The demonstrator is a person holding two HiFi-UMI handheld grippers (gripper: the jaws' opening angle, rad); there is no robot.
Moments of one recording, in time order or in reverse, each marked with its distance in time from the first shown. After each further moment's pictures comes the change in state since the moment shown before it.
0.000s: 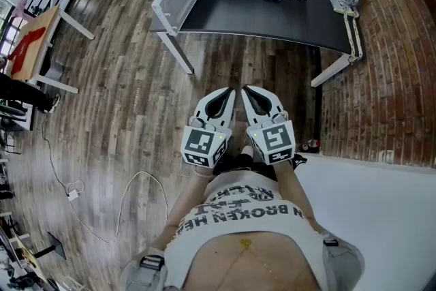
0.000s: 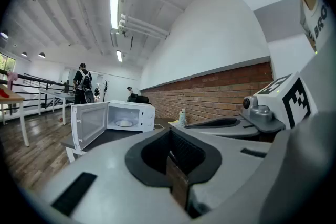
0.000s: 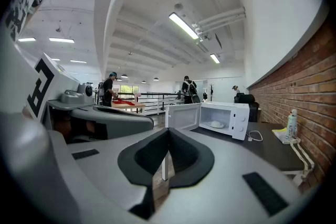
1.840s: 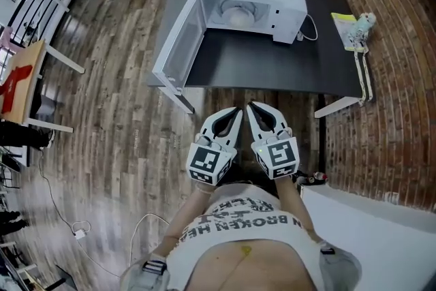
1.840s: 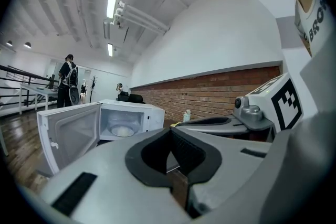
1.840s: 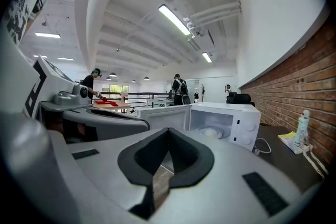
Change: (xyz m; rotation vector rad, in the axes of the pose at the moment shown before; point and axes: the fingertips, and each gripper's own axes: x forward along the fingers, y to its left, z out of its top) left arm 0.162 0.168 0.028 0.006 0.008 -0.152; right arm 0.216 -0.109 0.031 0.028 -0.005 -0.109
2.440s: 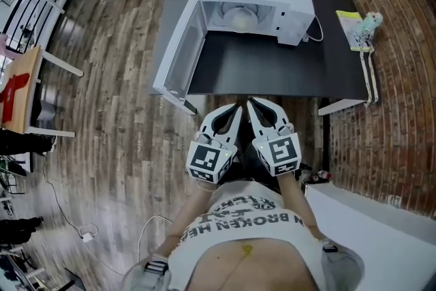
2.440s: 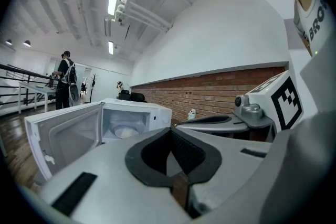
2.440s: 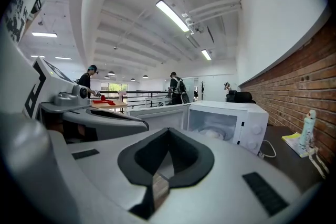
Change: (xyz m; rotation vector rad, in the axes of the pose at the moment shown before) left arm 0.039 0.053 0.005 -0.007 0.015 0.001; right arm 0.059 -0.026 0.006 0.004 0.021 -0.006
